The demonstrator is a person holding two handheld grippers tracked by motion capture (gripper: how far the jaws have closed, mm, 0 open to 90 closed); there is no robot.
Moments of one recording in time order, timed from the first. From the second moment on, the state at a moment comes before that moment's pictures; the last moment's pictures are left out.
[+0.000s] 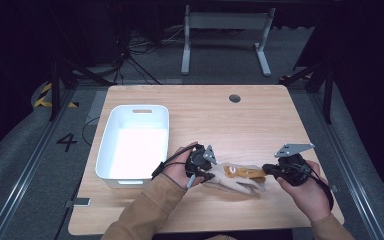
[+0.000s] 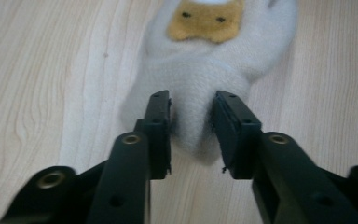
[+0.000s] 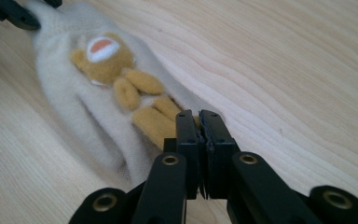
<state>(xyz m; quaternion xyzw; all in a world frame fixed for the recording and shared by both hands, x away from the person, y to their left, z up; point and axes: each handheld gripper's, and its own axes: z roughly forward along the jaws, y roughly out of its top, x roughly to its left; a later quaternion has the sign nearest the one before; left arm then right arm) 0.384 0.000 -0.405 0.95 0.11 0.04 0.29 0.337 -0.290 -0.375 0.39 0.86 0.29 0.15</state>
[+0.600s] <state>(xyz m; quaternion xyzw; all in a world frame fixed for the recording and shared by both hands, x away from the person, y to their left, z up) 0.383 -0.015 -0.422 0.96 0.12 0.05 0.26 0.342 -0.293 -0.382 0.40 0.86 0.28 0.15</state>
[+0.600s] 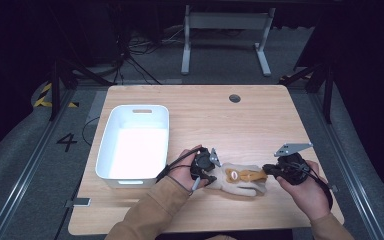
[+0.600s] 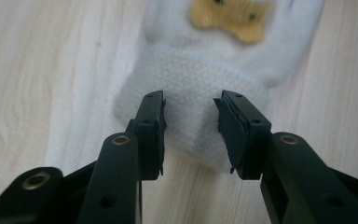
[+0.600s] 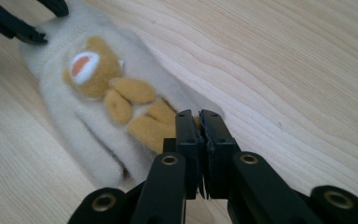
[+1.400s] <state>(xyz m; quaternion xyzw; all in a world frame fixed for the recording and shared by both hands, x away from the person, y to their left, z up) 0.378 -0.021 -0.421 0.95 0.13 0.06 0.27 0.368 -0.306 -0.423 0.44 0.87 0.22 0.08</state>
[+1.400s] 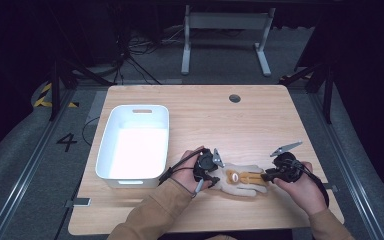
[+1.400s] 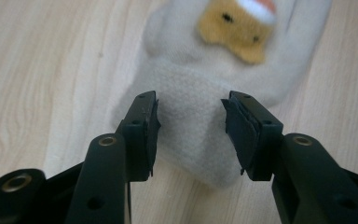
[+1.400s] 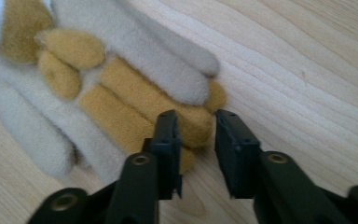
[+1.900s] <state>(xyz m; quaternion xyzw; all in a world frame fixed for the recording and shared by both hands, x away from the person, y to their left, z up) 0.372 -0.016 -0.414 0.95 0.15 0.06 0.28 0.376 -0.312 -0.412 0.43 0.86 0.25 0.14</state>
